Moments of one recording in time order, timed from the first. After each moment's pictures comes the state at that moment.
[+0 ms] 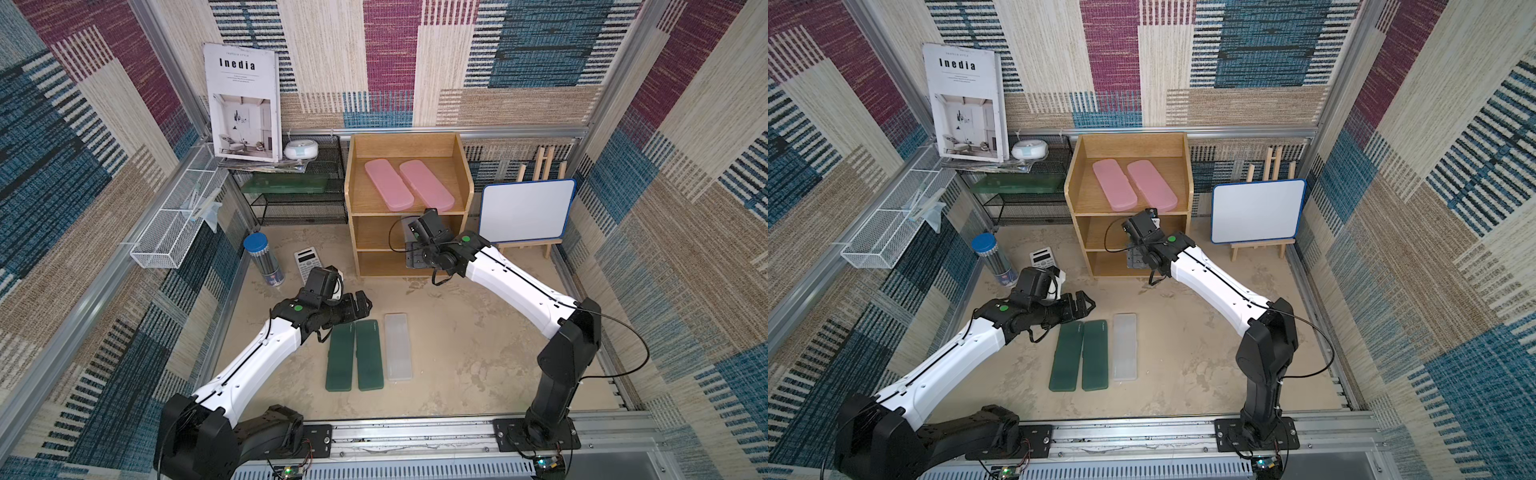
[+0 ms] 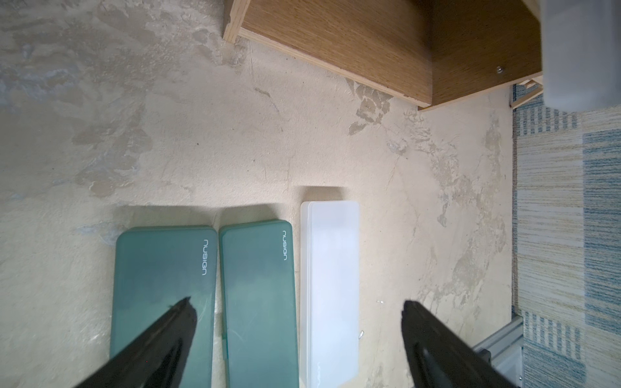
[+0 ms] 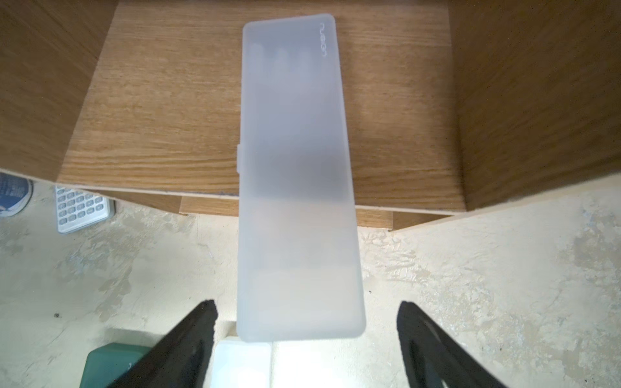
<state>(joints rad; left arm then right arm) -0.37 1.20 0.89 -0.58 0.23 -0.60 0.73 1.80 1.77 -0.88 0.37 0.52</state>
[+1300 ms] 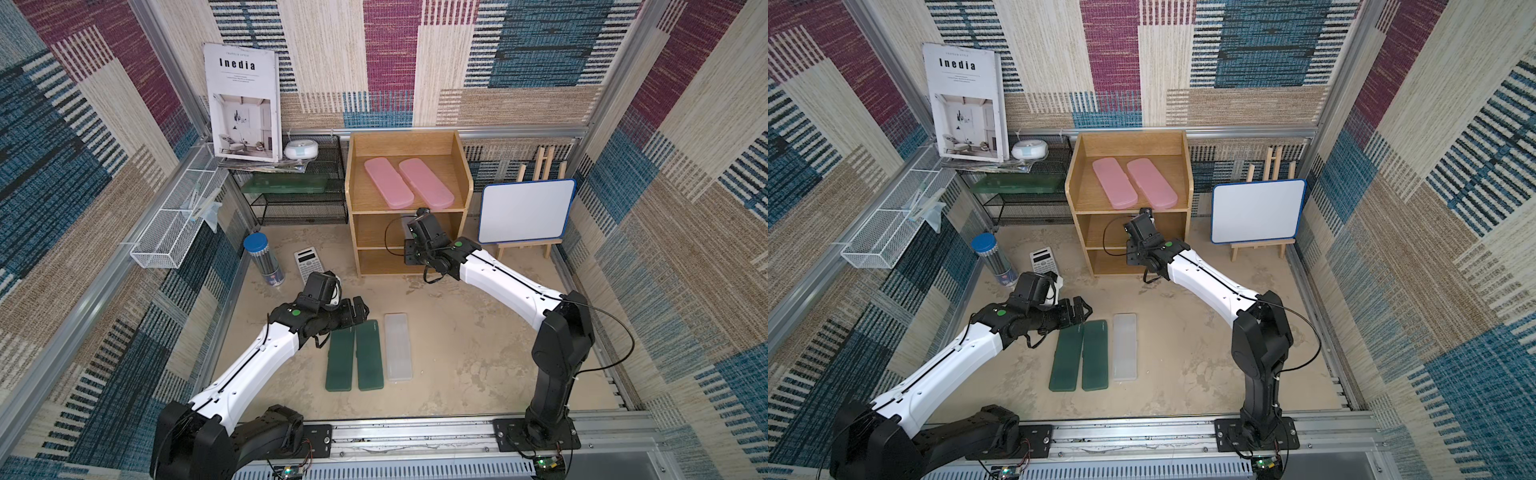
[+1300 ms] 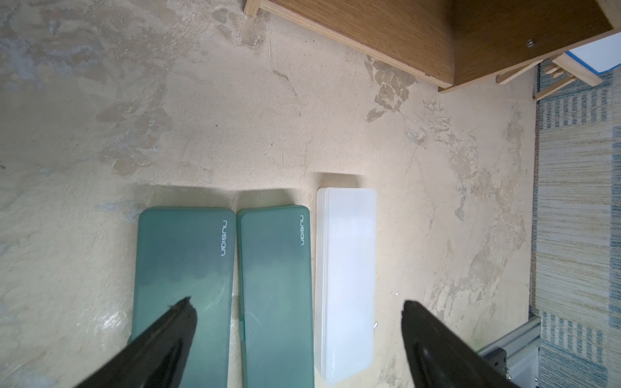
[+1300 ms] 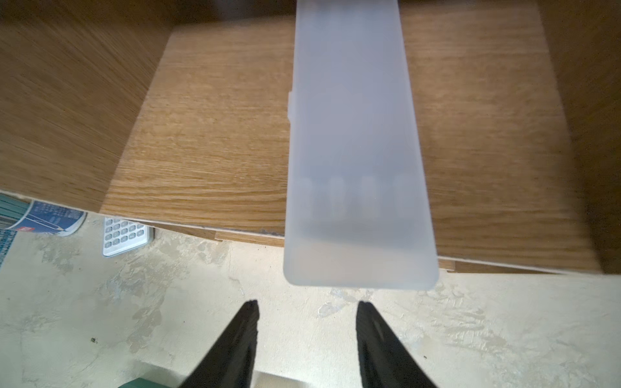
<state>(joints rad) -0.37 1.16 0.86 -0.62 0.21 -0.60 0.70 1.83 1.67 -0.57 0.28 0.48</state>
